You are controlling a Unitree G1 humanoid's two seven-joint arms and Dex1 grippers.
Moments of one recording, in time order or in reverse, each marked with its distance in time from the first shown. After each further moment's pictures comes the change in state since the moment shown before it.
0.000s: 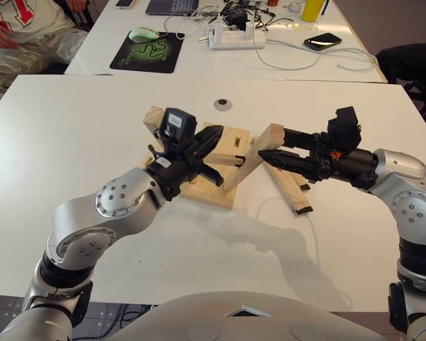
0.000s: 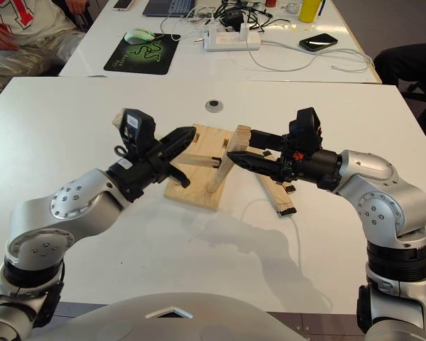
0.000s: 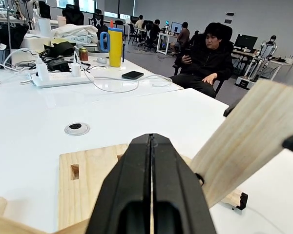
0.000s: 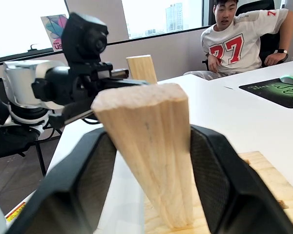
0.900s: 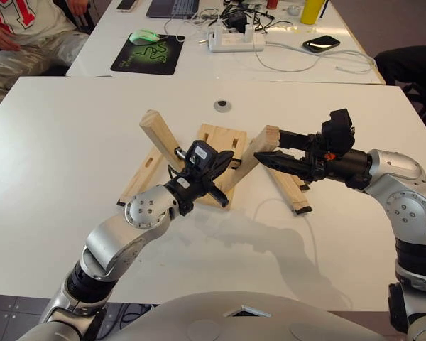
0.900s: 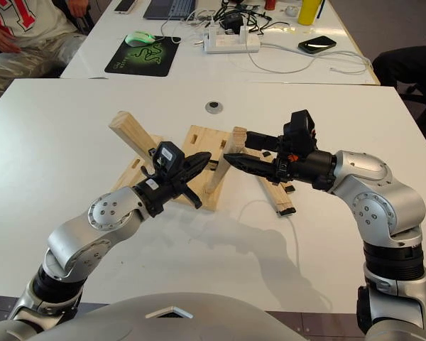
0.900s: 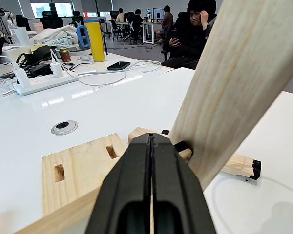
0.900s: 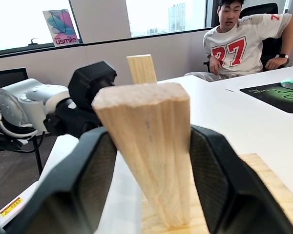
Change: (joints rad) left arm 0.102 -0.100 -0.158 0.101 0.499 -0.082 -0.331; right arm -0.008 -0.003 0.043 0.016 -0.032 -0.053 0.008
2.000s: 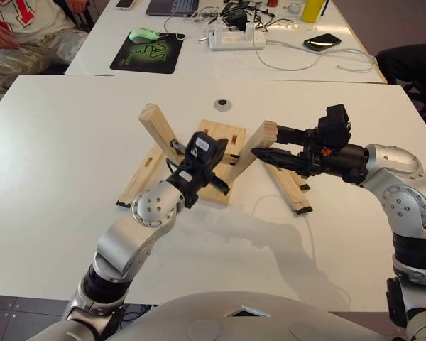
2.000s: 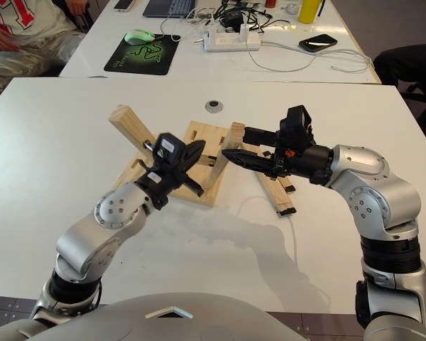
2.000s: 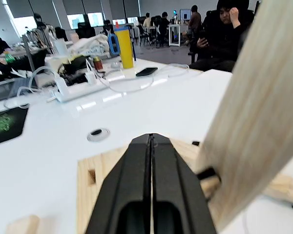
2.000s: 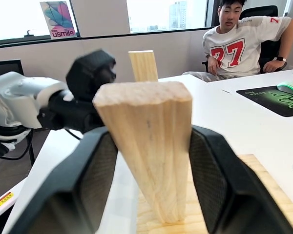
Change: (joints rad) left arm -0.076 -0.166 0.077 -0.068 0.200 0.107 0.037; right arm -0.037 -0.001 0.031 0.029 -0.046 -0.026 0.008
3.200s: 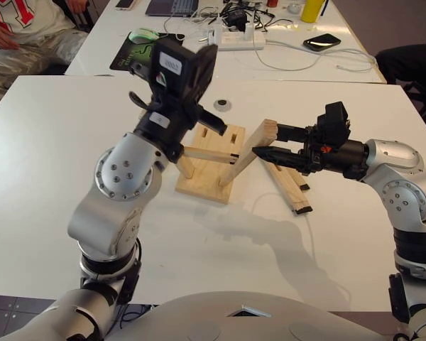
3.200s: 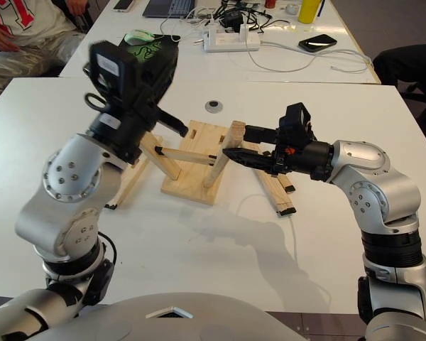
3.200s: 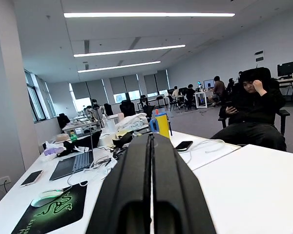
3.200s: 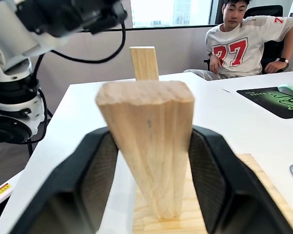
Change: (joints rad) left arm -0.279 -0.075 0.247 -0.132 0.080 0.138 -0.047; right arm -0.033 -0.021 0.033 0.041 -0.031 -0.036 0.034
